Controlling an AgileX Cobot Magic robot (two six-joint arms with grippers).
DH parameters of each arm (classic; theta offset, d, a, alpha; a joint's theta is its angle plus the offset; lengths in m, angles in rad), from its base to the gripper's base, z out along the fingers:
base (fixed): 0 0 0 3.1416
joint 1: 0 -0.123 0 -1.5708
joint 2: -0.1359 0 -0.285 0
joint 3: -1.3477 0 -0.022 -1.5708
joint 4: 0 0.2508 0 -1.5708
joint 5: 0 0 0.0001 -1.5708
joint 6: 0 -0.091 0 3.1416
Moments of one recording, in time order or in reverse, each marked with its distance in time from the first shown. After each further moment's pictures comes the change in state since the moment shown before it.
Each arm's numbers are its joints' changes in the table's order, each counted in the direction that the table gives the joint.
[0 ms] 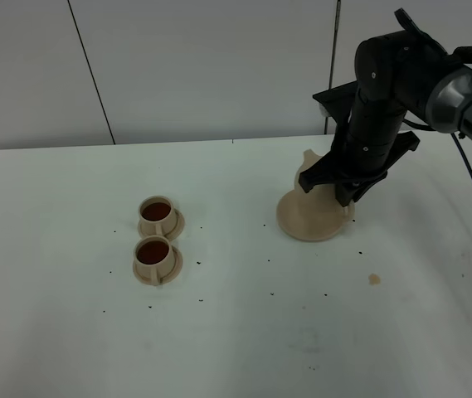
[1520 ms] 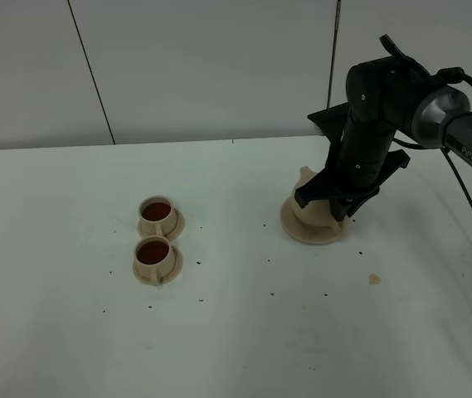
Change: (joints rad) left arm 0.000 0.000 0.000 0.000 0.000 0.000; right arm -0.001 -0.061 -0.008 0.005 -0.038 0.008
